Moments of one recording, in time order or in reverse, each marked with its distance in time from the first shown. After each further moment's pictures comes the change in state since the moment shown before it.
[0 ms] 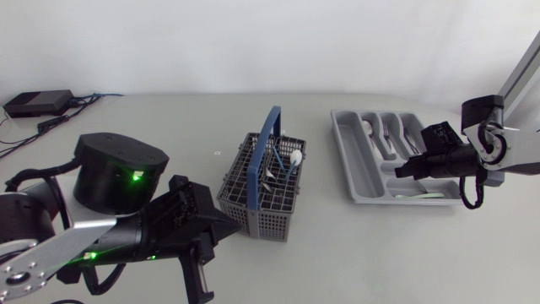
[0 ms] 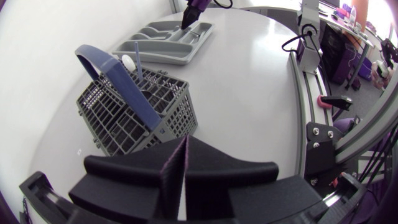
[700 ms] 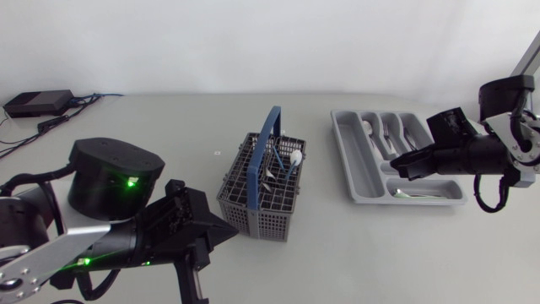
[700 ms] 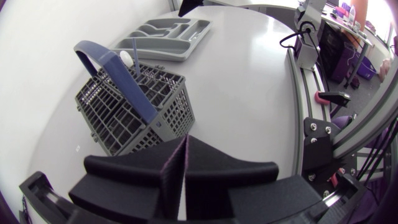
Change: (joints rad) left arm -0.005 -0.028 -0.016 -0.029 0.000 0.000; right arm 0.098 -0.301 -0.051 -0.186 -0.096 -0.004
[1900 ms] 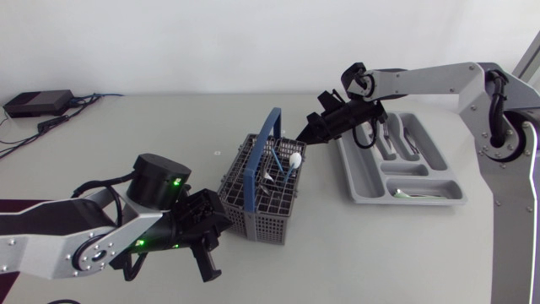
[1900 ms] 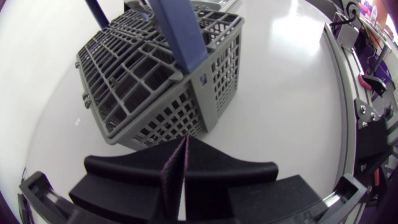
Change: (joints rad) left arm 0.146 0.312 -0.063 0.283 -0.045 0.065; right arm 0.267 0.962 1.022 -0.457 -0.545 0.198
